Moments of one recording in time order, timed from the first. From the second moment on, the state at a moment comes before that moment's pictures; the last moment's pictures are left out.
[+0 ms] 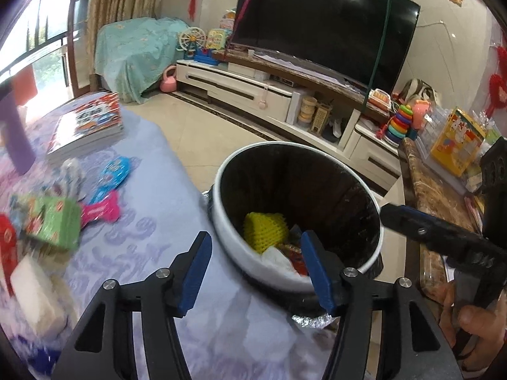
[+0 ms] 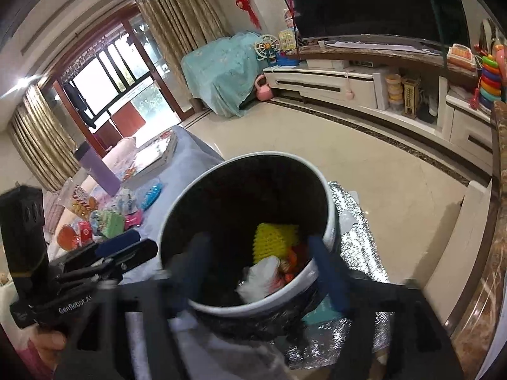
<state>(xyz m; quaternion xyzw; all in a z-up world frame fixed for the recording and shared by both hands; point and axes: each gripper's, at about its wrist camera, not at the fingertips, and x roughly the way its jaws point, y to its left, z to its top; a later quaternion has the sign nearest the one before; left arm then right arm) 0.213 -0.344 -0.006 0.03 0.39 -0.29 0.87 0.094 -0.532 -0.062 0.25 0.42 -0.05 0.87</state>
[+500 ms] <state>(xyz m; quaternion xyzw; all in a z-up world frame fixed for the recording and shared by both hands) 0.125 -0.215 -0.019 -0.03 0.41 -0.22 0.89 0.084 -0.460 -0.058 0.27 0.42 0.00 0.87</state>
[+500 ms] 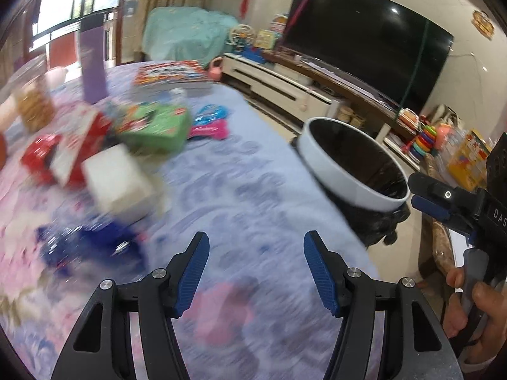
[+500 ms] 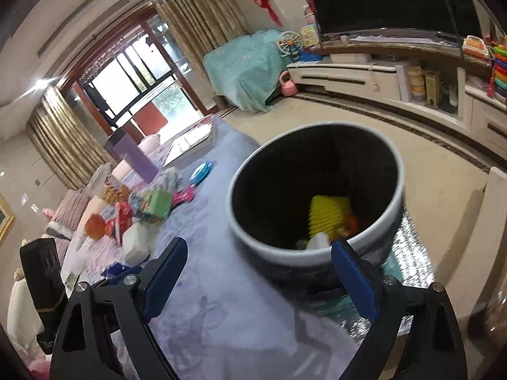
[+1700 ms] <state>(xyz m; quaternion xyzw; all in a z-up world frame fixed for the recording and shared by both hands) 0.113 -0.041 -0.022 -0.11 0.43 -0.02 0.90 0.151 -0.278 -0.094 0.19 0.48 0.15 0.84</state>
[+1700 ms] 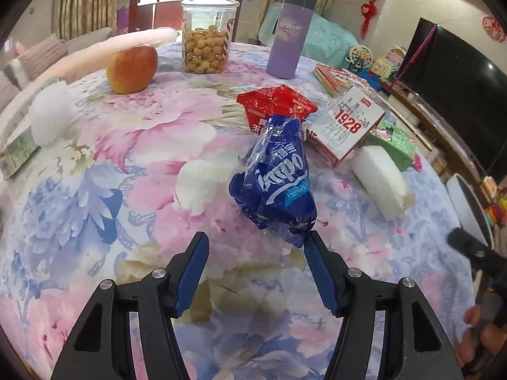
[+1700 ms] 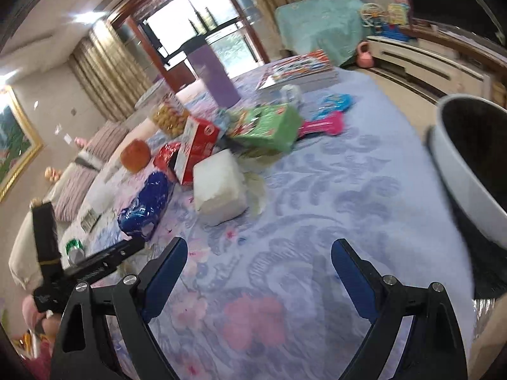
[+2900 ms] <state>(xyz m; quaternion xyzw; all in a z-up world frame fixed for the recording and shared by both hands) 0.183 -0.059 -0.042 -0.10 0.42 -0.03 0.90 0.161 -0.293 -0.099 0.20 0.49 0.17 0.84</state>
